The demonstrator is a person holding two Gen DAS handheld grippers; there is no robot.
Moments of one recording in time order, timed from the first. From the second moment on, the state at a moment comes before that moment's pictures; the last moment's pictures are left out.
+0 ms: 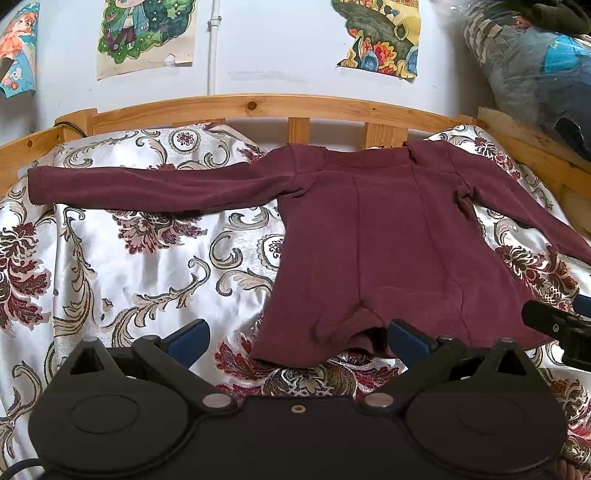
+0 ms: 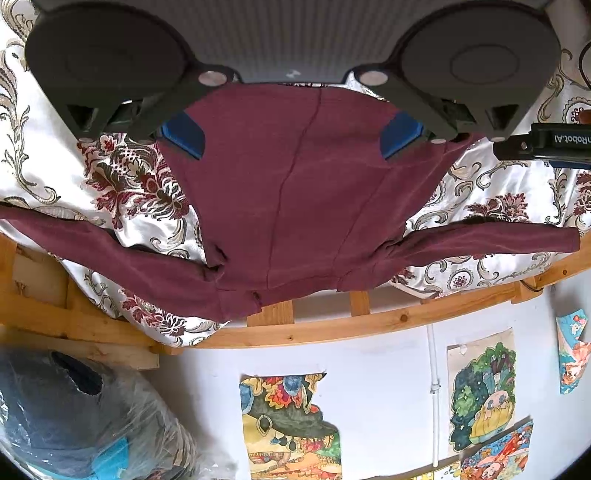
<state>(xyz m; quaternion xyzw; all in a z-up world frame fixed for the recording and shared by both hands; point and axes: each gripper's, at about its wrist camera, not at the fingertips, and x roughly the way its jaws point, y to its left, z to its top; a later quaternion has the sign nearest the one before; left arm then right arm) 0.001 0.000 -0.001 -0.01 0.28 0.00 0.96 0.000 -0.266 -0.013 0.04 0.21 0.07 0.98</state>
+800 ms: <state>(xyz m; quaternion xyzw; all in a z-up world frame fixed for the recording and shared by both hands) 0.013 0.004 -0.003 -0.02 0.29 0.00 0.96 0.025 -0.278 -0.013 0.03 0.27 0.03 0.96</state>
